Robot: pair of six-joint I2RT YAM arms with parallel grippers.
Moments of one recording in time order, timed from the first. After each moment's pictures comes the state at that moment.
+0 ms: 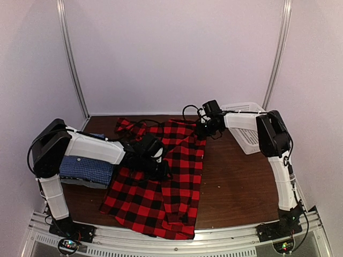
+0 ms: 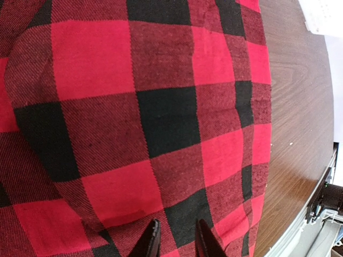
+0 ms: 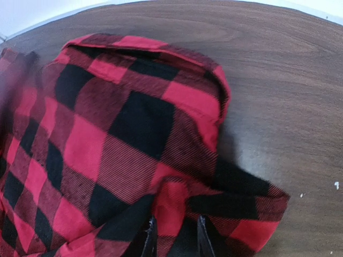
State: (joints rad) left arm -0.90 1.87 1.12 -0.18 0.23 -0.78; right arm 0.45 2.34 1.83 -0.32 -0.09 0.30
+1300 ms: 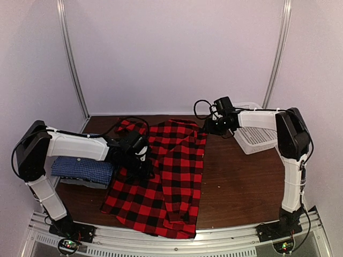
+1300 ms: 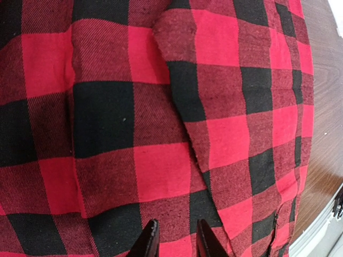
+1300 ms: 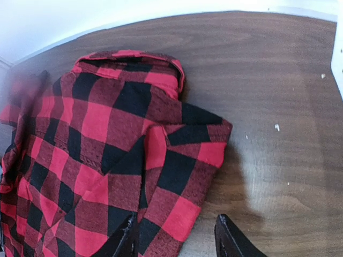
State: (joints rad) left arm -0.81 1.71 1.02 -0.37 0.15 -0.67; right arm 0.42 2.09 1.59 -0.28 -0.06 0.40
